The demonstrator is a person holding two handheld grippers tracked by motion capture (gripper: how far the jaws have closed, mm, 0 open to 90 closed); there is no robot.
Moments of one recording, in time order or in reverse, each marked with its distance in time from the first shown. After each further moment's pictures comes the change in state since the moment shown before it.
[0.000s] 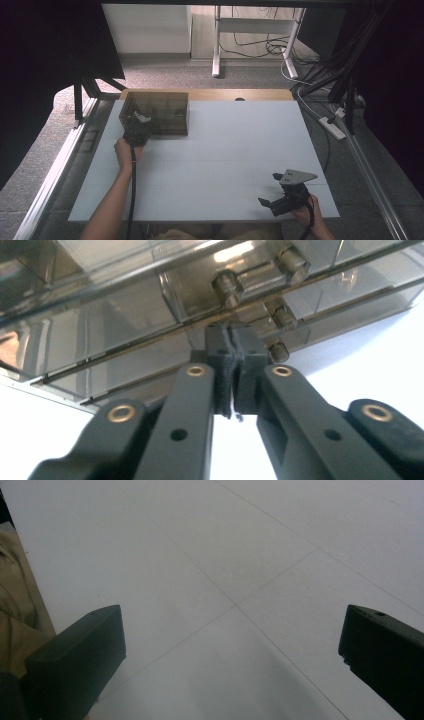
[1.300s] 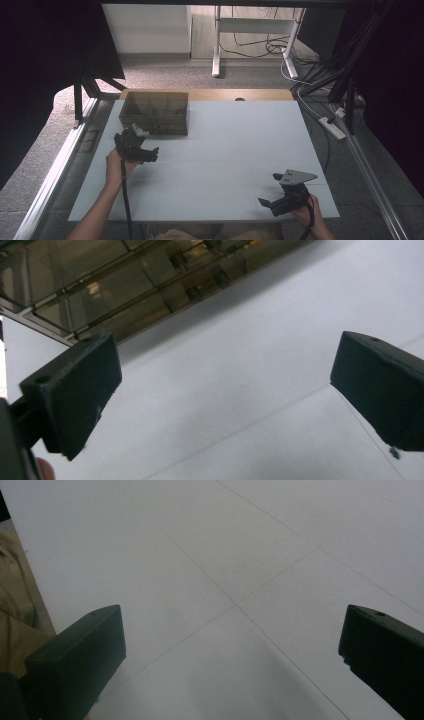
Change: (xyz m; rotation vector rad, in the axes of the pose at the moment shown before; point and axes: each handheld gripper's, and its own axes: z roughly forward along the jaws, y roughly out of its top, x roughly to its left) left arm -0.019 -0.027 -0.052 0.074 -0.068 0.123; right arm 0.000 0.000 0.000 0.002 -0.003 0.000
